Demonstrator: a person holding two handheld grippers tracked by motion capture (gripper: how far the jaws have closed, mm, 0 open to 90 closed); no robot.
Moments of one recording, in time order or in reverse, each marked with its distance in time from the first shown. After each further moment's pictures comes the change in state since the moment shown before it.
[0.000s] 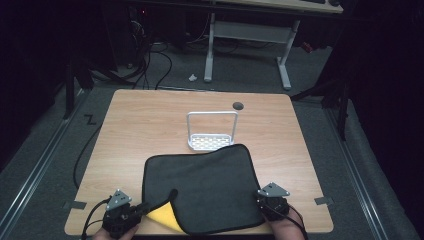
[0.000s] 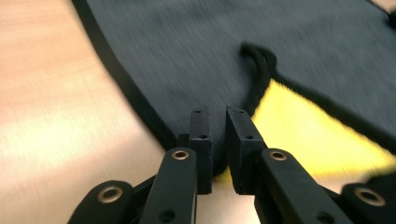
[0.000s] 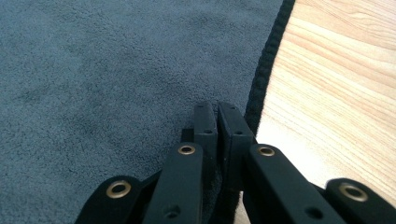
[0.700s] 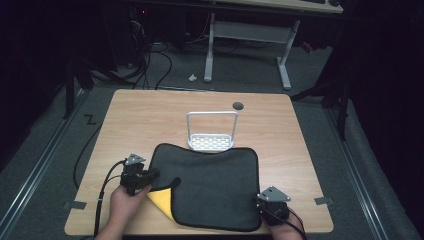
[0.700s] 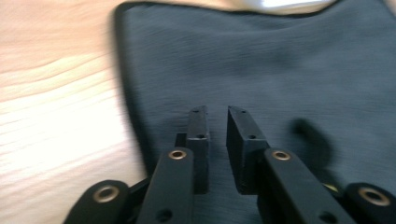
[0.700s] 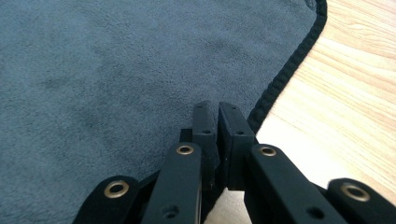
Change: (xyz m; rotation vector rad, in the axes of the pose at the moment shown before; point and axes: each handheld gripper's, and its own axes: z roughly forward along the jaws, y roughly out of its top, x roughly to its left) left arm 0.024 0.071 0.059 -0.003 0.010 0.017; right arm 0.010 -0.001 -0.012 -0.032 0.005 0.002
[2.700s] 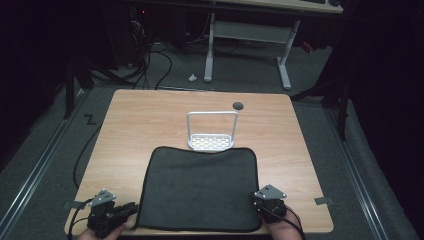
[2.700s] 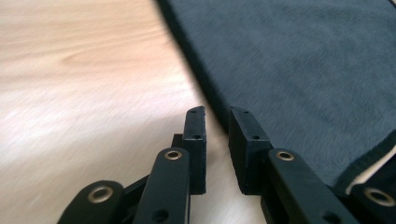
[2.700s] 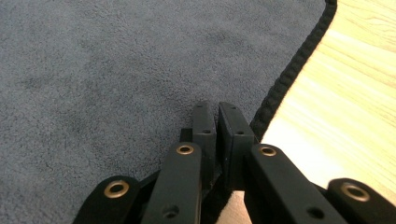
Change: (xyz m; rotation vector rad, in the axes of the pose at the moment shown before) left arm 0.012 -0.092 -0.085 0.033 -0.027 -0.093; right arm -0.001 0.001 0.011 0.029 0.017 -0.021
